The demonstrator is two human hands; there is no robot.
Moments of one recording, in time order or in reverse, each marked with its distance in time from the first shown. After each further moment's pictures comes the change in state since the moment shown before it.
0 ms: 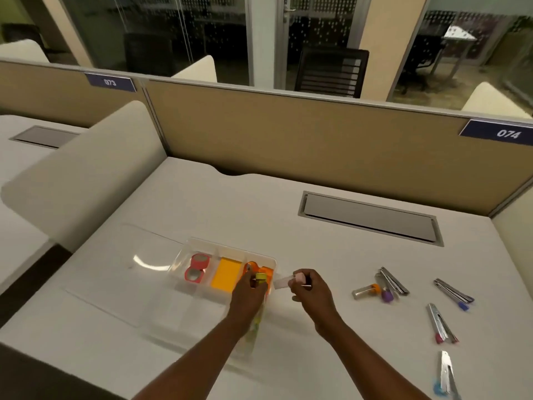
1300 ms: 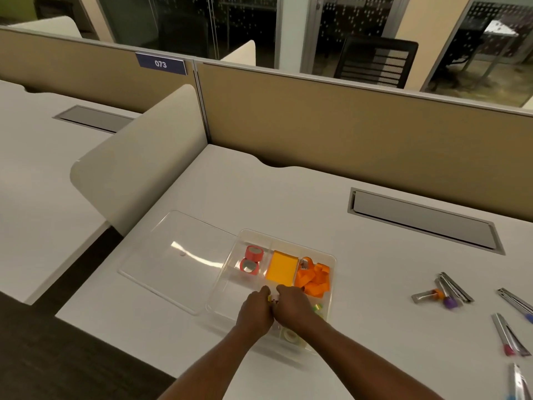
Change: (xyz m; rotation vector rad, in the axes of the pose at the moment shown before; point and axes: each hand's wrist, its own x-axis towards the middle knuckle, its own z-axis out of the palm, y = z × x) left_hand 0.038 -0.099 -0.126 0.707 -0.134 0.237; right_hand -0.013 -0.010 0.211 -0.965 -0.293 -0.065
